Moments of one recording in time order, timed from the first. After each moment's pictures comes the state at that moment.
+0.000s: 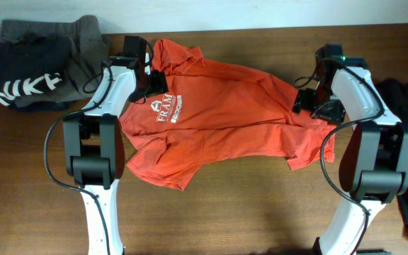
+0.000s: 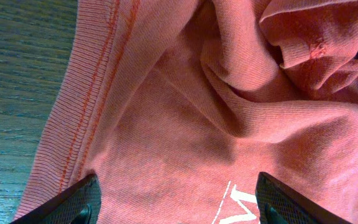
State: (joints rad) left arm -0.12 2.37 1.92 -0.77 0.12 -0.31; right arm -0.10 2.09 1.63 -1.09 0.08 0.34
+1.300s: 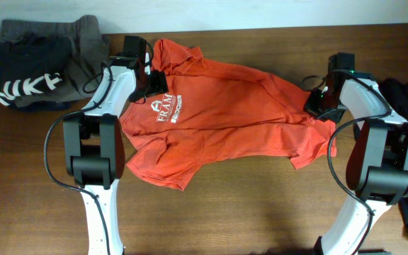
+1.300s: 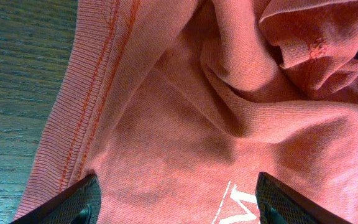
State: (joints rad) left arm -0.12 2.37 1.92 -0.77 0.12 -0.31; right arm -0.17 2.09 1.51 -0.79 -0.04 0.39
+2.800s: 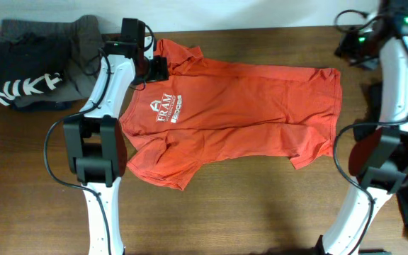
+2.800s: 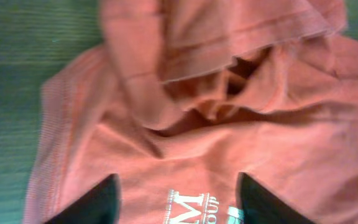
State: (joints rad) left arm -0.14 2.40 2.13 -0.88 0.19 -0.17; right arm -0.22 2.22 2.27 -1.20 -0.19 0.25
